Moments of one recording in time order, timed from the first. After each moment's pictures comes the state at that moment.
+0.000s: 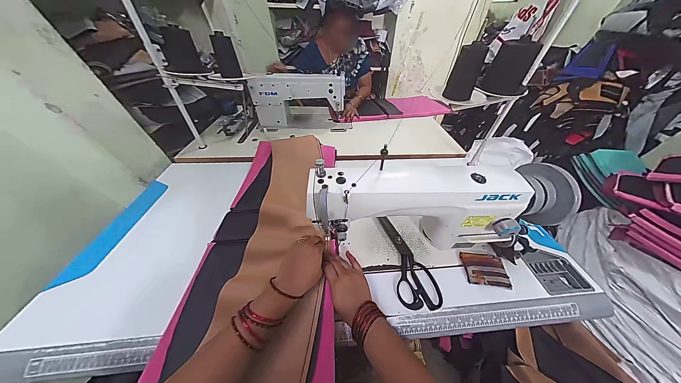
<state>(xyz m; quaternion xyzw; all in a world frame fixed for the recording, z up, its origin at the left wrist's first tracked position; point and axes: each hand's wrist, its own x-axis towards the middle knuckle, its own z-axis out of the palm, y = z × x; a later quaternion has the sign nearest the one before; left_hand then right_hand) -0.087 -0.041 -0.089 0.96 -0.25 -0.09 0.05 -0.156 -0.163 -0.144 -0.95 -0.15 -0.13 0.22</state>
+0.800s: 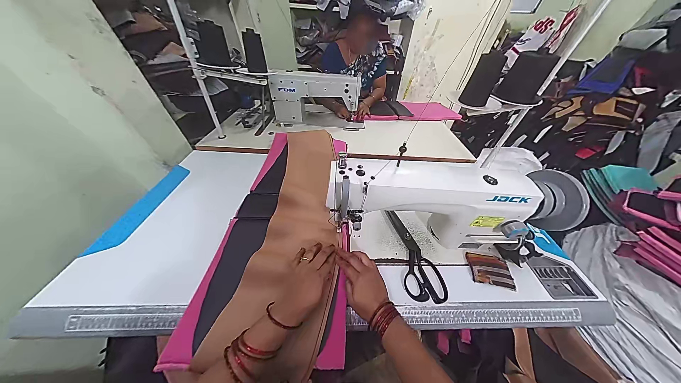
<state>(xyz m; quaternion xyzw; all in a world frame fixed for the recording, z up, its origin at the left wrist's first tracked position) -0.145 -0.001 -0.139 0.93 -0.32 0.11 0.14 -0.174 -0.179 -0.152 -0.93 -0.19 -0.15 0.26</state>
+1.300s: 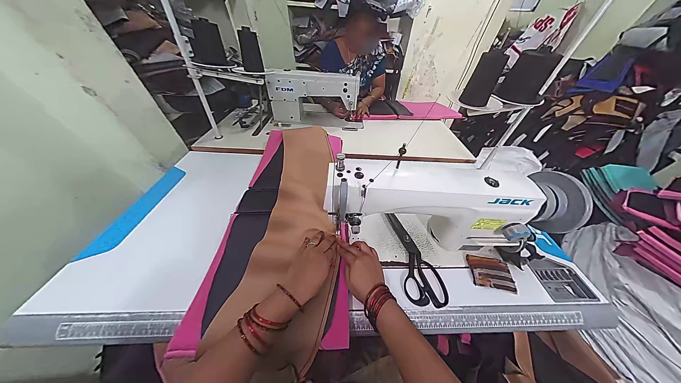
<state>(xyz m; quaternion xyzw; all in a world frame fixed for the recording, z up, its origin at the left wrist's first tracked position) -0.106 -0.023 -0.100 0.95 -0.28 -0.13 0.06 -0.141 -0.177 -0.136 -0.96 -0.11 -0.06 0.24</state>
